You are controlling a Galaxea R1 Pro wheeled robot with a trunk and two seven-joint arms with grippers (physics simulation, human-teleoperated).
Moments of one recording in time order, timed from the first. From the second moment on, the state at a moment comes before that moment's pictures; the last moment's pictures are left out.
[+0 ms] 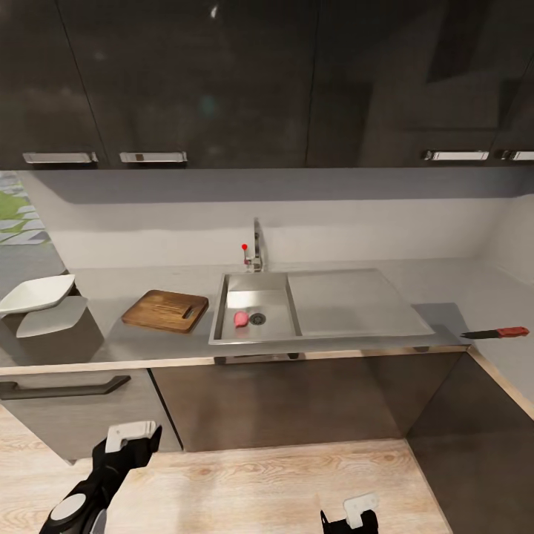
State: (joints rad) left arm 0.00 0.02 0.13 -1.54 0.03 0.37 0.00; right arm -0.28 0.05 0.11 -0.36 0.11 -0.27 -0.05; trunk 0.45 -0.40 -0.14
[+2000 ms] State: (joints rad) left arm -0.13 0.05 0.14 -1.55 0.03 0.70 0.00; right arm -0.28 0.05 0.11 -0.36 0.11 -0.27 -0.05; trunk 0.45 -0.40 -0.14
